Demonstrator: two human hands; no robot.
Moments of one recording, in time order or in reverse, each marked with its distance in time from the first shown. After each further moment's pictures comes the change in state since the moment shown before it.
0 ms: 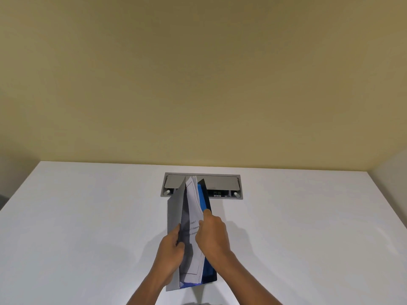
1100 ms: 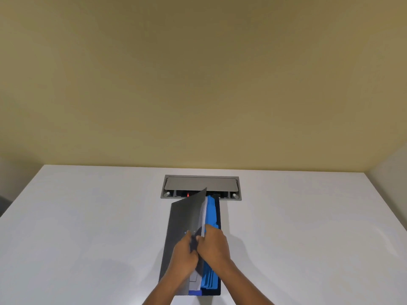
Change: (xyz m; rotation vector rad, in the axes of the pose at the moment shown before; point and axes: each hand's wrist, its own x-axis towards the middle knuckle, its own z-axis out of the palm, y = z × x) left_hand 0.000 -0.013 0.043 0.114 -0.050 0.099; right_hand -0.012 0.039 0.034 0.097 -0.002 0.083
